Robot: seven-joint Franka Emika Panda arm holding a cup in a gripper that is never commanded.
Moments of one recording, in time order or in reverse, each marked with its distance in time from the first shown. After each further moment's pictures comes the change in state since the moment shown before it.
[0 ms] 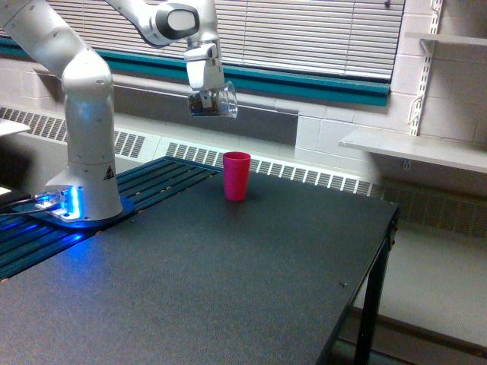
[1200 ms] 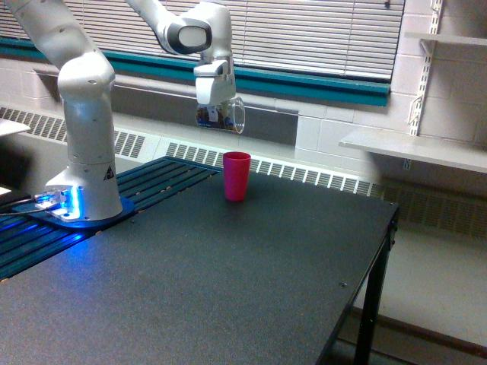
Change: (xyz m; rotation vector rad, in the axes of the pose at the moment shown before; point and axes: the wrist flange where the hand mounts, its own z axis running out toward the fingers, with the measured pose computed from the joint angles) arm 0.012 -0.024 0.040 -0.042 -0.114 0.099
